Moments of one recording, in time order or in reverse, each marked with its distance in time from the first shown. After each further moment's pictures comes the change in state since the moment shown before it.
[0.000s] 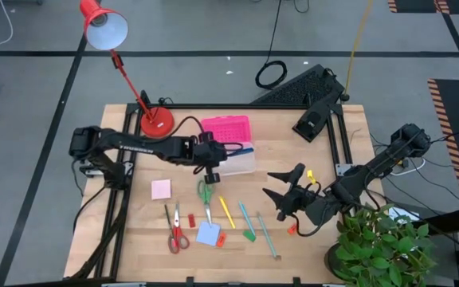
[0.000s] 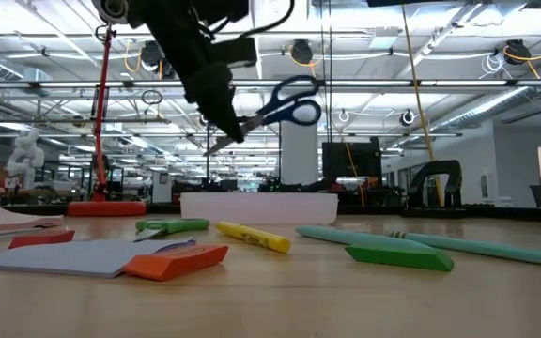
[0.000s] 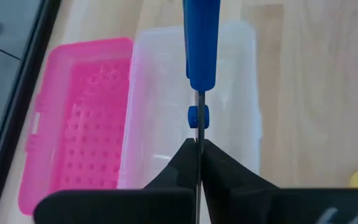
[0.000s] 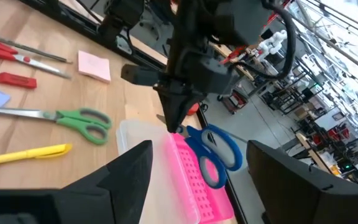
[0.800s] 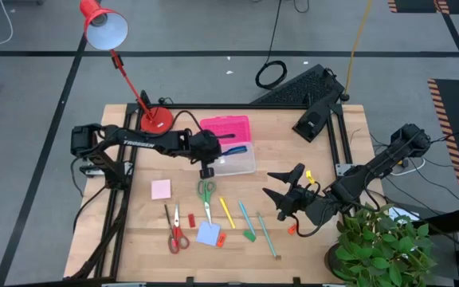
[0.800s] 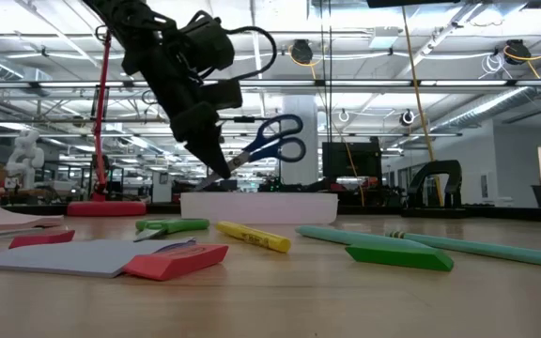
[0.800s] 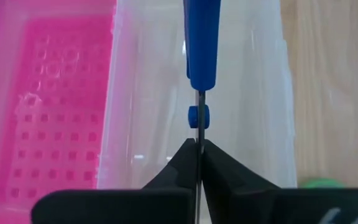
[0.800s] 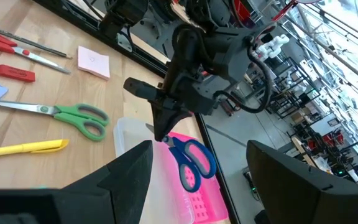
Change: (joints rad) left arm 0.150 0.000 -0.195 0.192 0.221 0.045; right arm 0.000 0.000 0.000 0.000 0.000 -0.042
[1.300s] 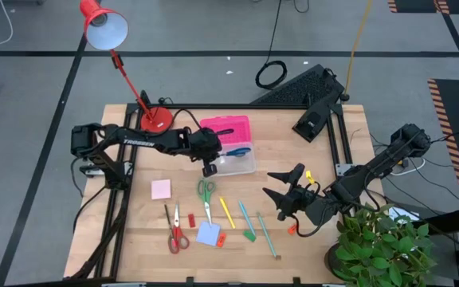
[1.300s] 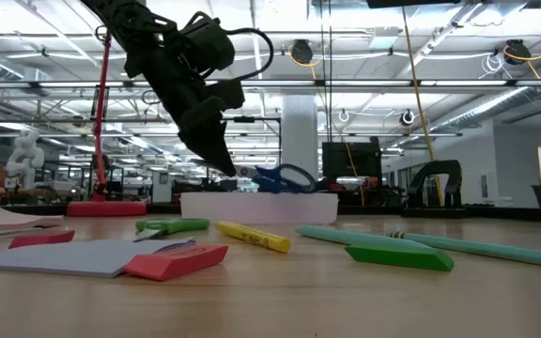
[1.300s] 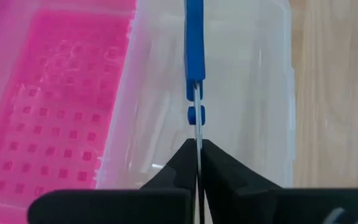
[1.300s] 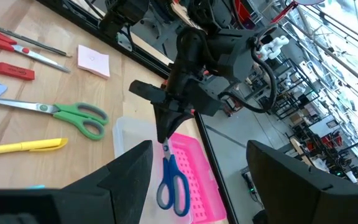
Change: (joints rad) left arm 0.015 0.000 -0.001 0.040 0.024 -0.113; right arm 0.000 0.000 0.000 0.000 0.000 -0.012
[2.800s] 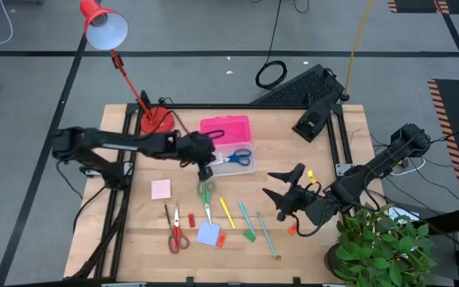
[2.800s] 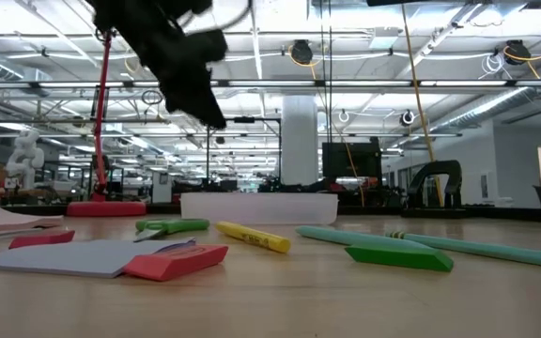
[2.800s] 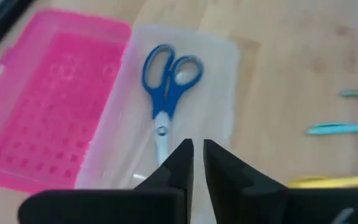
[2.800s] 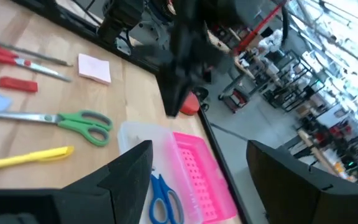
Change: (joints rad) left arm -0.144 -0.213 0.001 -0.115 -0.106 -0.205; right arm 0.000 0.000 -0.001 0.001 0.001 0.094
